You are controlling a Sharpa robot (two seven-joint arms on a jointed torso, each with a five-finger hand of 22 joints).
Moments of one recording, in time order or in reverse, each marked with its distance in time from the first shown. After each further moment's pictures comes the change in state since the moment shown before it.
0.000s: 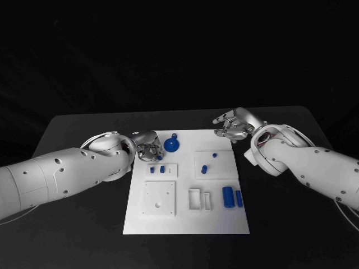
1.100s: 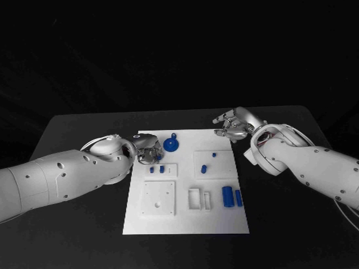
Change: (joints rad) left arm 0.000 0.004 -0.033 -0.003 -0.078 -0.012 0.000; left_hand 0.011 -0.009 -0.010 0.010 -0.046 -0.139 0.004 0.003 -0.005 -0.044 0.015 0.000 0.000 -0.005 0.005 -0.006 -0.002 0.000 -0.011 0.003 -0.009 0.001; right arm 0.000 -0.001 0.000 -0.002 0.000 0.000 0.000; right_hand 0.000 0.000 0.000 0.000 0.000 0.000 0.000 0.000 0.000 -0.002 -0.002 0.000 0.000 0.000 0.000 0.000 0.000 0.000 0.000 0.000 0.000 0.000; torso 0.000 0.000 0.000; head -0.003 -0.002
